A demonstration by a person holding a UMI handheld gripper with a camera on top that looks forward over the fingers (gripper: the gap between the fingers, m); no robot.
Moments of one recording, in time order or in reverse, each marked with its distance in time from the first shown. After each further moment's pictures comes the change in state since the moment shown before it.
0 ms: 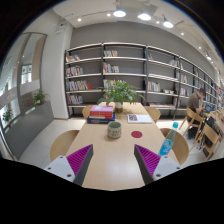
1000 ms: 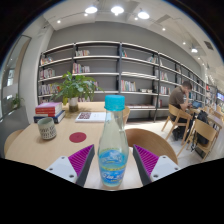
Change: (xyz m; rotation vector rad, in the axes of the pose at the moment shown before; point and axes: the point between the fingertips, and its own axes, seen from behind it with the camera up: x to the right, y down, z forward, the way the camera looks) arm 0.319 0.071 0.208 0.080 0.203 0.043
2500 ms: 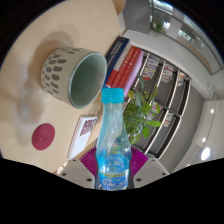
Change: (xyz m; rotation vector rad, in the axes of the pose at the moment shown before) arm -0.227 -0.142 0.199 0.127 0.127 -1.997
